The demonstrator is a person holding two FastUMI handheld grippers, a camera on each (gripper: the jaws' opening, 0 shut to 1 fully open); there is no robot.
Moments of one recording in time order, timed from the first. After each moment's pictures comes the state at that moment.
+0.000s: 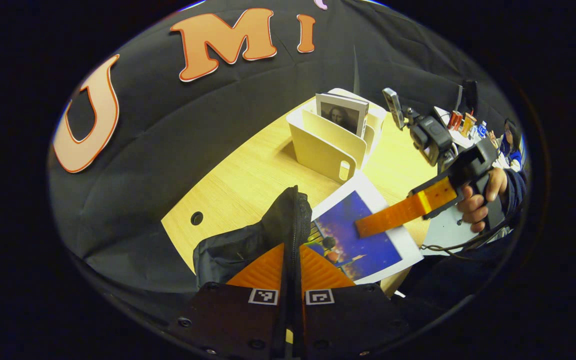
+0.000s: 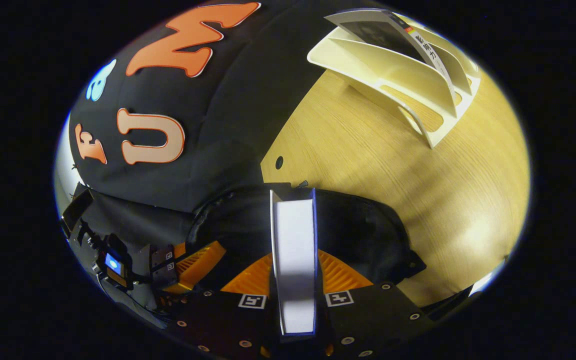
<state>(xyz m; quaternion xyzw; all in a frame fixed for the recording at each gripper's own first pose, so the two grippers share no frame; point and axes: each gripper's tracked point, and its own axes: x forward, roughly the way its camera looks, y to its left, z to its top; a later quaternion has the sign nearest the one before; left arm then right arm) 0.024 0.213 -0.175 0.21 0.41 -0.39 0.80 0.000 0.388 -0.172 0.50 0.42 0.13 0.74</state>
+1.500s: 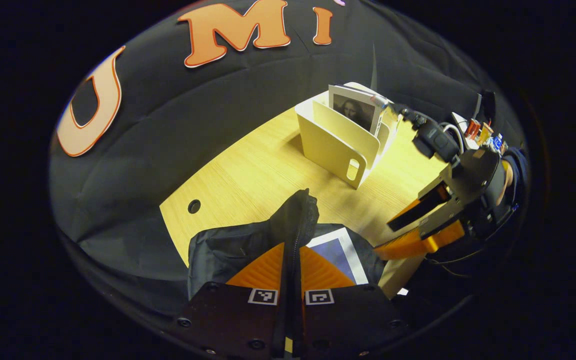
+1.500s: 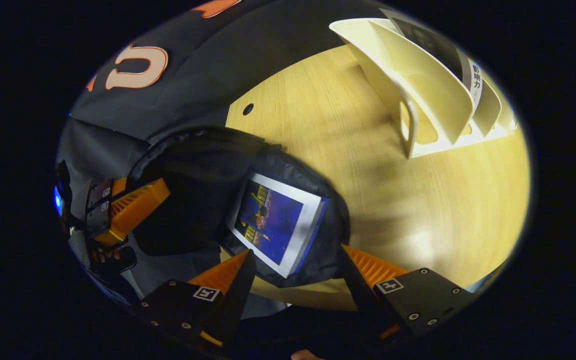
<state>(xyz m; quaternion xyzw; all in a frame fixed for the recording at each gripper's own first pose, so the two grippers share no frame) 0.026 0.192 -0.199 0.20 0.45 -0.34 0.80 -0.031 0.325 -0.227 0.26 0.56 0.17 0.77</state>
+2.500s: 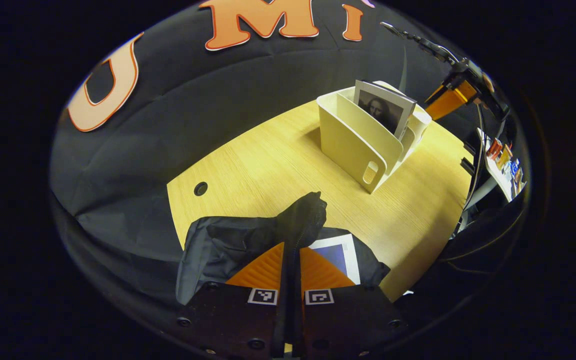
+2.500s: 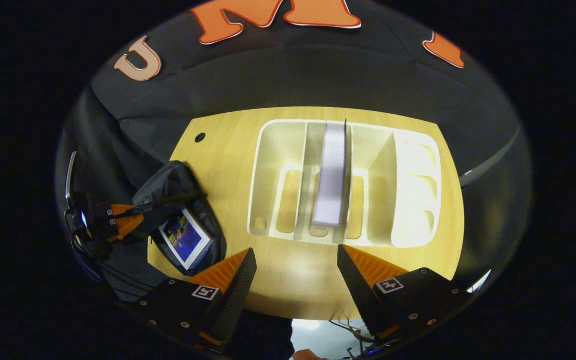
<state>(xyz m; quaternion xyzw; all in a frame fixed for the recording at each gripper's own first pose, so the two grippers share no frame) 0.029 0.187 -0.222 0.17 0.49 -0.27 0.81 0.090 0.082 -0.134 0.03 0.54 0.11 0.83</state>
